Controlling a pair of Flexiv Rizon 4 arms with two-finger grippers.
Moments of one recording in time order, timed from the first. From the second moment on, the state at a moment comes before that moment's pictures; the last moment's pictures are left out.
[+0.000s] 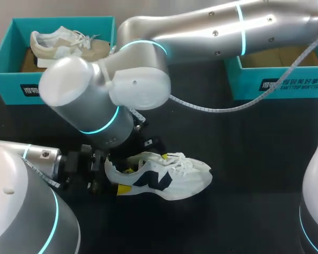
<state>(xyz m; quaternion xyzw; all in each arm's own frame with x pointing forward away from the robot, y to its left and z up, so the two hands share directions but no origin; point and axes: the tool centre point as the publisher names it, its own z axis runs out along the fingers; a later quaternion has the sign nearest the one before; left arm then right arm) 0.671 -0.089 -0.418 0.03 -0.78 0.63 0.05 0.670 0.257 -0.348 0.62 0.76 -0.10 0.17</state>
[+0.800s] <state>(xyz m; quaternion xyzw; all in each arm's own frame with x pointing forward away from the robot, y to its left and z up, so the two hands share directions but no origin) 0.670 -0.089 -0.418 0.03 -0.78 0.63 0.05 0.669 0.252 -0.350 0.60 0.75 -0.17 0.22</state>
